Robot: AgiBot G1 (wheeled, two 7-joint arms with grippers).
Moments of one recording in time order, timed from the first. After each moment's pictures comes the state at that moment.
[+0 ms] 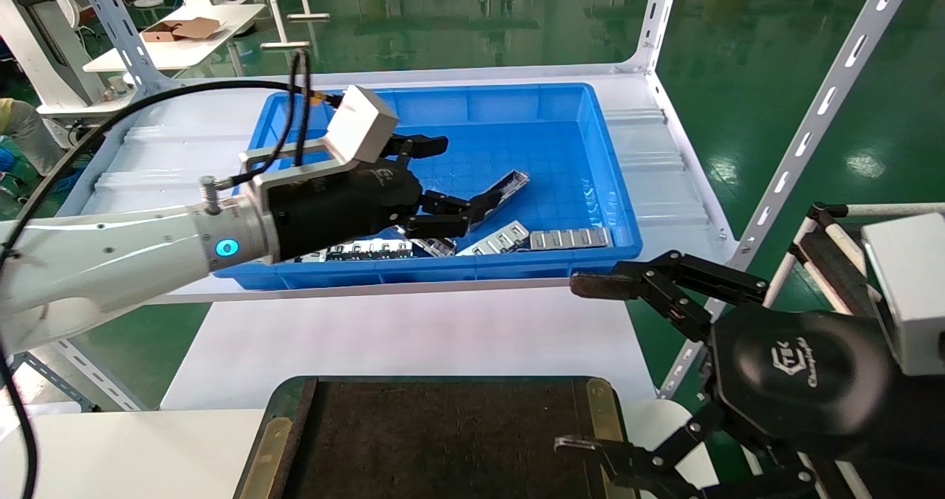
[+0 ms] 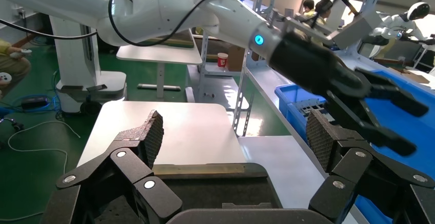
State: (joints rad) left arm -1.40 1.09 0.52 -0.94 1.29 0.90 -0.28; right arm 1.11 -0.56 -0.41 1.26 -0.64 -1.45 0.12
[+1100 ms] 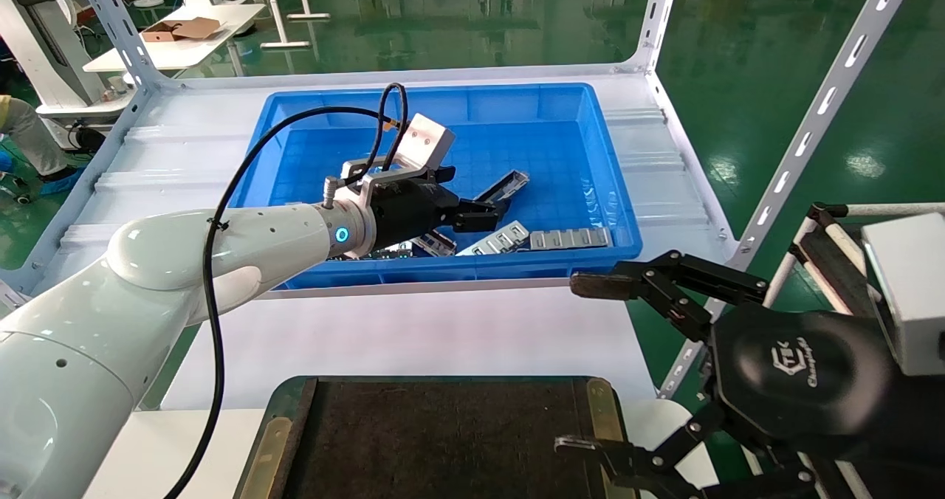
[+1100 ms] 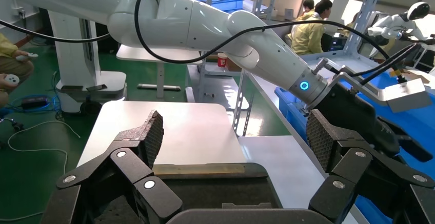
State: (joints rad) left arm -1.56 1.37 0.74 -0.45 1.33 0.61 -0.29; right arm 1.11 -0.56 -0.41 1.26 -0.64 -1.45 0.12
